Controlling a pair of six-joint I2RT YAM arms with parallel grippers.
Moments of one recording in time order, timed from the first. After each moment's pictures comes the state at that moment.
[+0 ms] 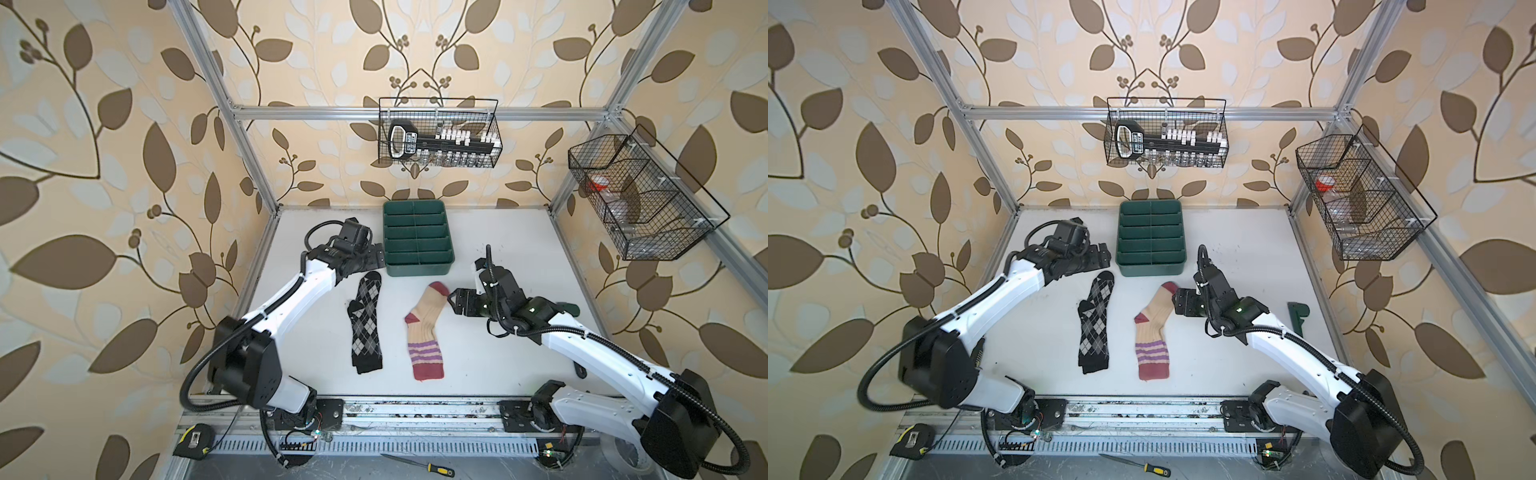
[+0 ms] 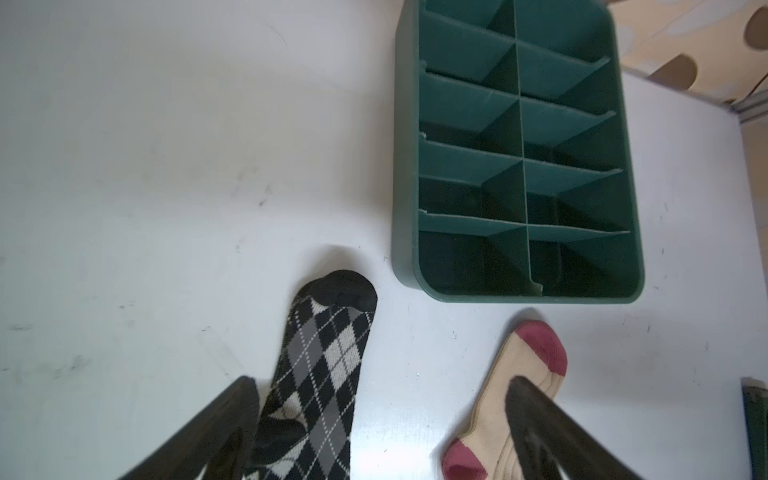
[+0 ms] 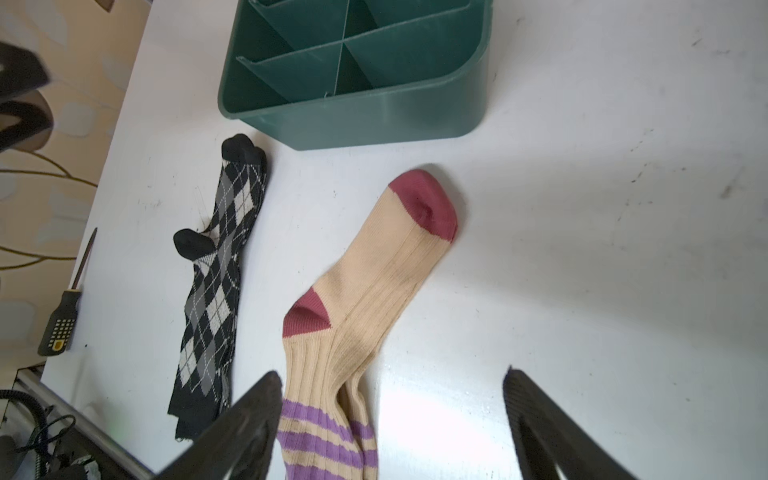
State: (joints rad) left arm -0.39 1.53 1.24 -0.60 -0.03 -0.56; right arm 0.58 1.13 0.76 -0.44 0.02 0.57
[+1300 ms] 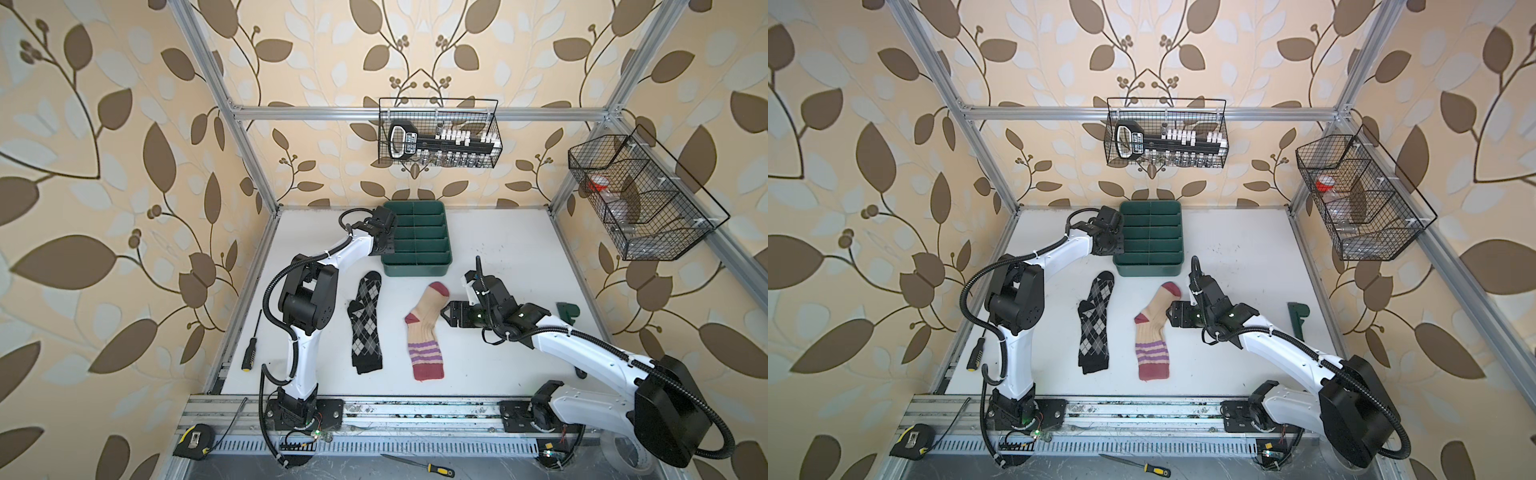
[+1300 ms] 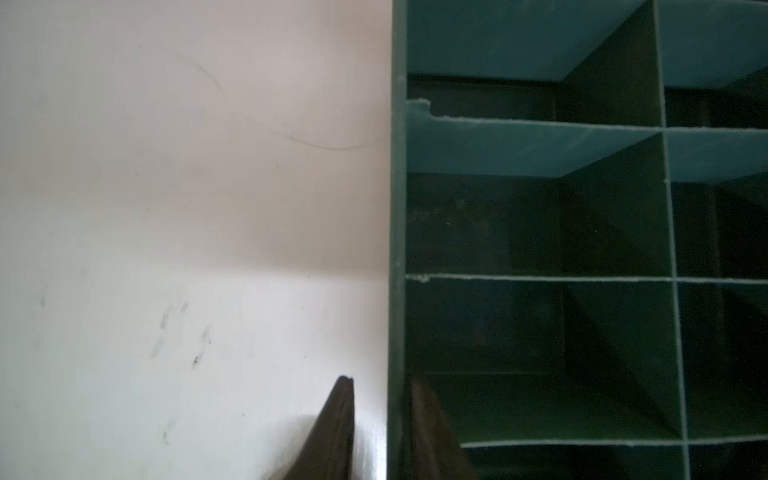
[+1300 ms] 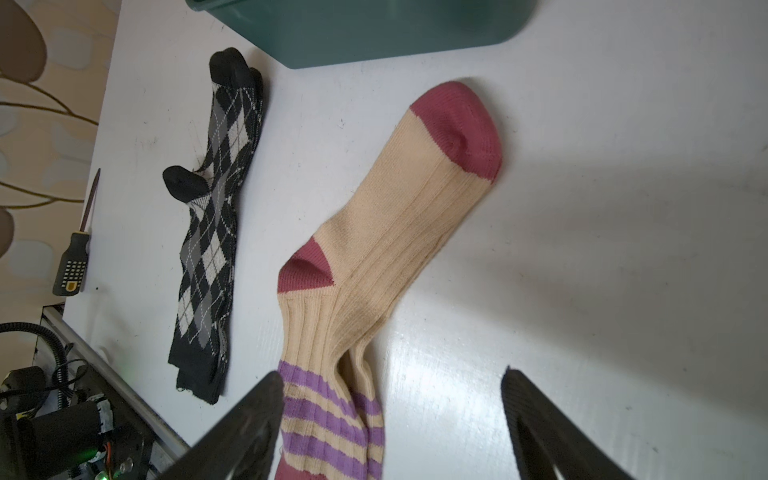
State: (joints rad) left arm -0.39 2.08 1.68 -0.59 -0.17 -0.43; right arm 0.60 1.19 0.66 -0.33 -0.09 0.58
